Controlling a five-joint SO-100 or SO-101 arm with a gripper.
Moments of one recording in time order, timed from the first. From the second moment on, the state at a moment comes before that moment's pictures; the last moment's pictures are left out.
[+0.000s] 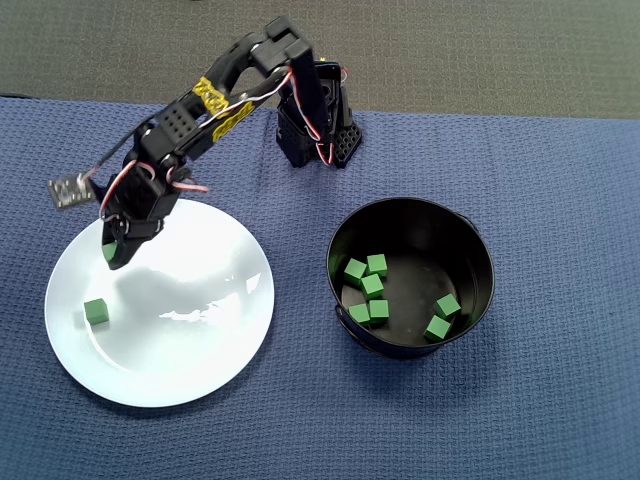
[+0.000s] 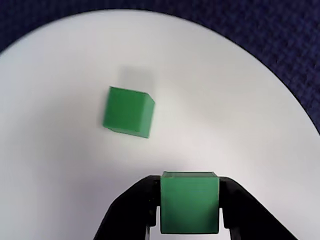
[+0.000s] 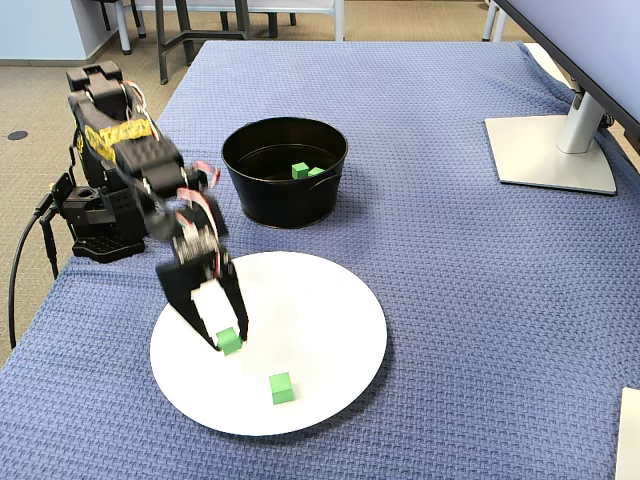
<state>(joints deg) 49.7 82.6 96.7 35.5 -79.3</state>
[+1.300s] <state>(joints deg) -20.6 127.0 124.5 48.8 -7.5</state>
